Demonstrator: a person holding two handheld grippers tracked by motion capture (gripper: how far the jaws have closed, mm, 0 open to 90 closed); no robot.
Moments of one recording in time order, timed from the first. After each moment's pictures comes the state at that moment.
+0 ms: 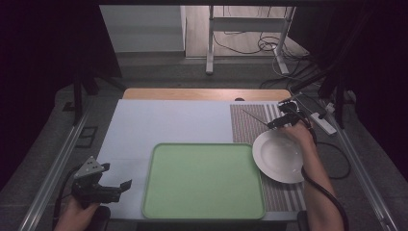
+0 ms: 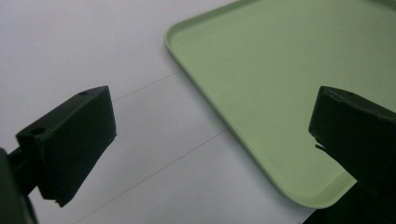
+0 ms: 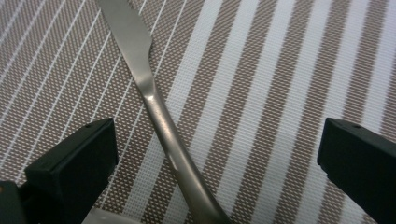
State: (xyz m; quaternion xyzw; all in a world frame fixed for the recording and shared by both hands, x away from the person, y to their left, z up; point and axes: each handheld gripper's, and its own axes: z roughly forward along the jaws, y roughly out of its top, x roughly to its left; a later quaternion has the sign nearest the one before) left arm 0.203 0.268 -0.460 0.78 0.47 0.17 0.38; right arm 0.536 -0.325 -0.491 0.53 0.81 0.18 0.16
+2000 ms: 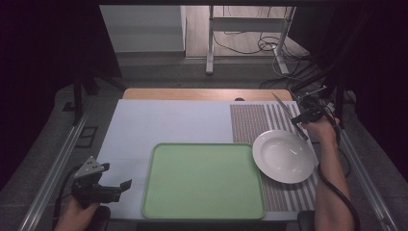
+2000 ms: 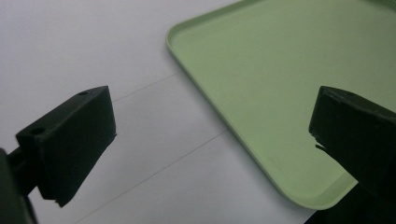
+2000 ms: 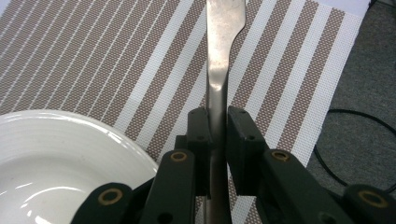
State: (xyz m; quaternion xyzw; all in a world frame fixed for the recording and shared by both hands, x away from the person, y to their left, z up) left arm 0.203 0.268 -0.460 0.78 0.47 0.17 0.38; right arm 0.521 -0.382 -0.442 0.50 0.83 0.21 0.12
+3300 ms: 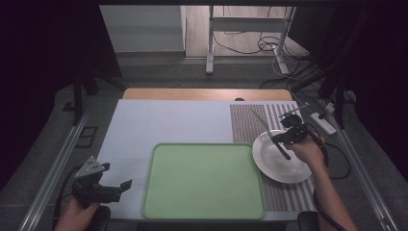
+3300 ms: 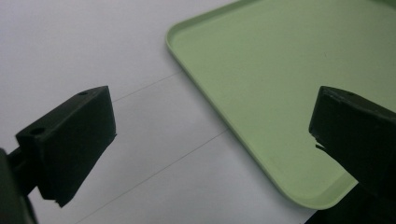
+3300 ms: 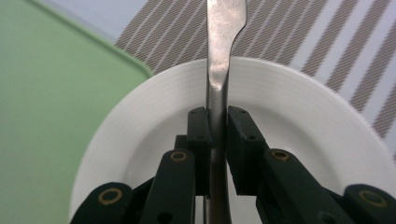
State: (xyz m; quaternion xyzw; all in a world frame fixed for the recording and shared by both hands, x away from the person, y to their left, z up) left arm 0.203 0.267 -0.460 0.78 0.47 0.17 0.38; right arm 0.430 -0.303 -0.438 0.45 0.86 0.23 0.08
